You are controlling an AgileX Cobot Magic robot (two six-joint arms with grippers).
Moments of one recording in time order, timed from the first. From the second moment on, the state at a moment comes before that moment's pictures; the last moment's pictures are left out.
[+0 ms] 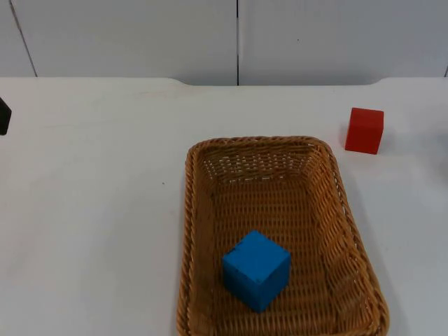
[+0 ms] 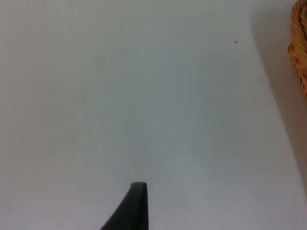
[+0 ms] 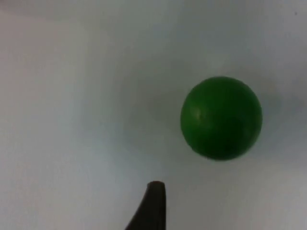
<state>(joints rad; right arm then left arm) -0.03 2.03 -1.36 -0.07 0.68 -0.15 -0.09 1.04 -0.75 -0.19 0.76 0.14</state>
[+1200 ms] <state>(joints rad) -0.03 1.89 -1.36 -0.02 0.58 -0.19 -0.09 1.04 -0.75 -0.19 0.75 0.14</state>
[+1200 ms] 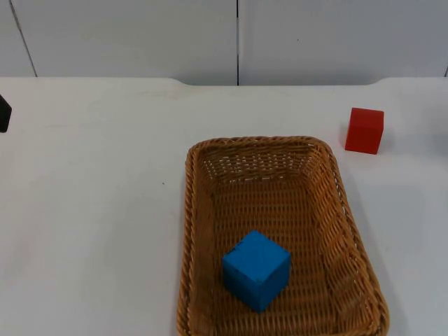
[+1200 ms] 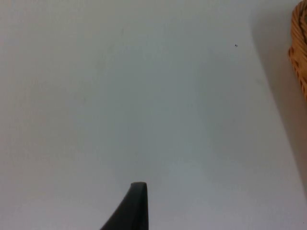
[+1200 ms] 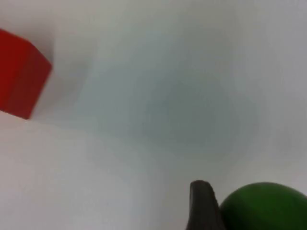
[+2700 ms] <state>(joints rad) 0.63 1.80 -1.31 0.09 0.67 -0.18 -0.09 1.04 -0.75 -0.19 0.75 0.14</state>
